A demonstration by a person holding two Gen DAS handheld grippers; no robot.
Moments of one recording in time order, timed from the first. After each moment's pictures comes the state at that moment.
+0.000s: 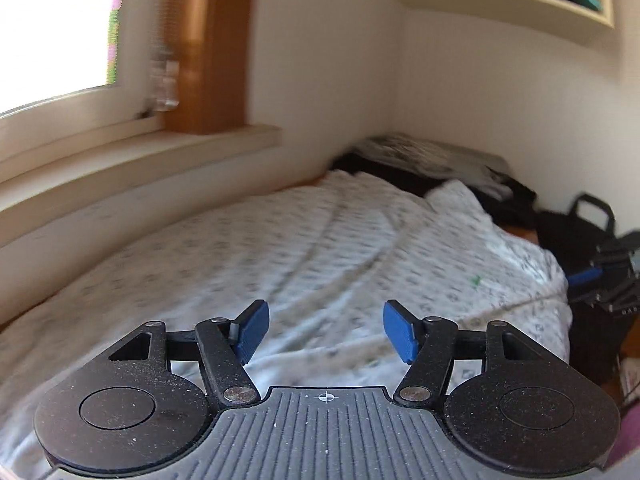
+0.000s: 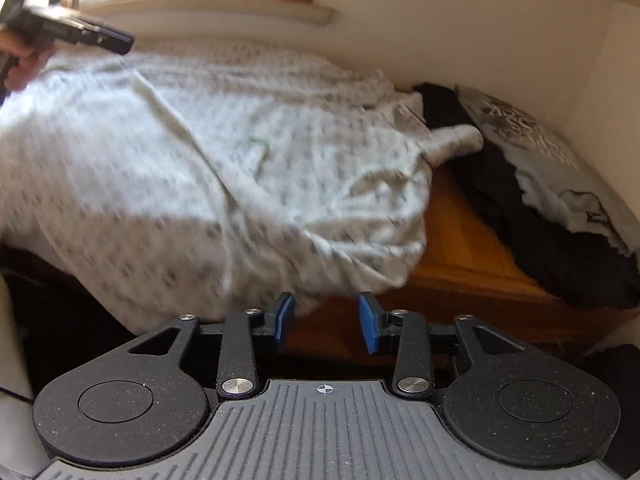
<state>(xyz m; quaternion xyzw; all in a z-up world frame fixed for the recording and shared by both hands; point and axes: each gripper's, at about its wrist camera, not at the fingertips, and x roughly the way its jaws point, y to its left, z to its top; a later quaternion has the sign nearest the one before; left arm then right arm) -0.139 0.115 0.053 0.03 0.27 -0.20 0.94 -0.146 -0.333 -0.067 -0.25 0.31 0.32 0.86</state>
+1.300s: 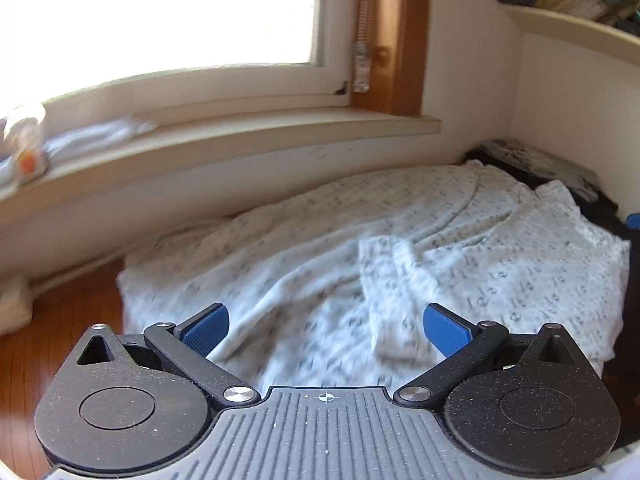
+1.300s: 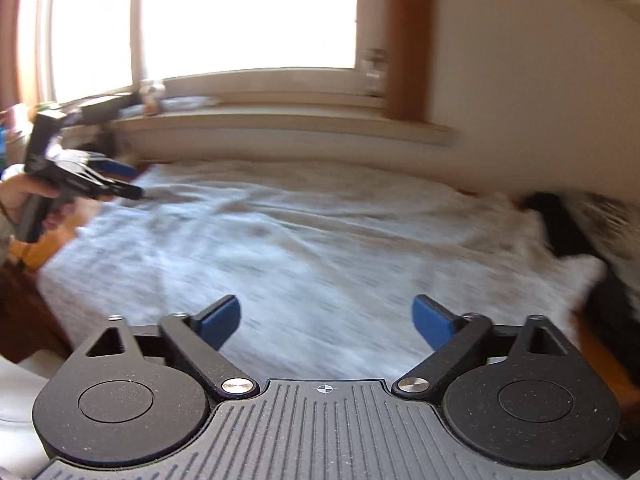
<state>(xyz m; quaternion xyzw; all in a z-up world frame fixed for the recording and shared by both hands) -0.278 0.261 0.069 -0.03 0.28 -0.03 0.96 -0.198 -0.203 0.009 -0.13 0.24 0.47 0.84</state>
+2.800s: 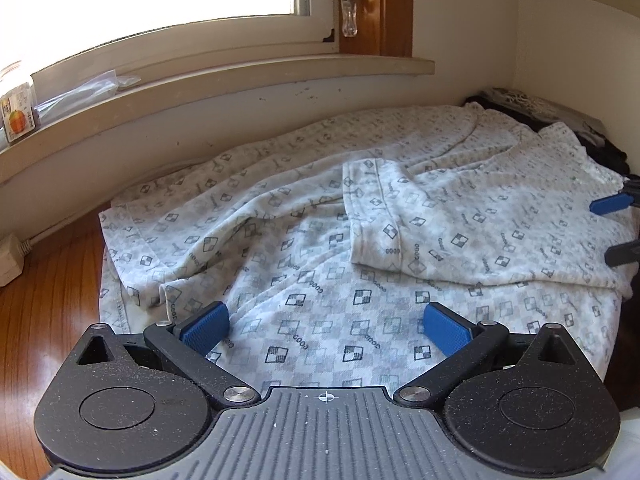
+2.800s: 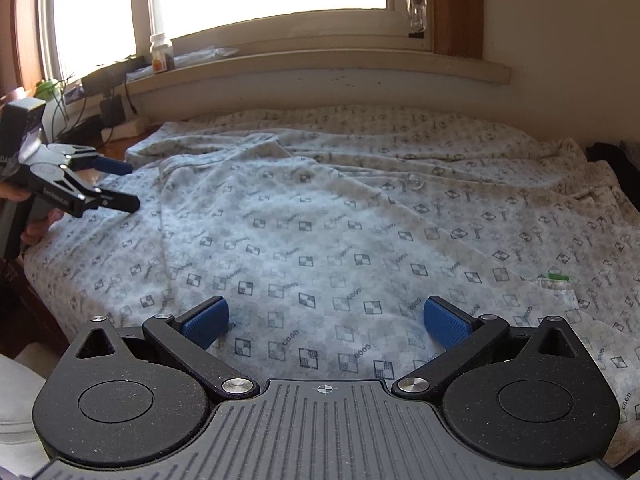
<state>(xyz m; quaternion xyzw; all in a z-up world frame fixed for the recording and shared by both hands) -0.288 0.237 0.028 0.02 0.33 -0.01 0.94 -0.188 -0.155 -0.057 -0.12 0.29 0.48 0.82</state>
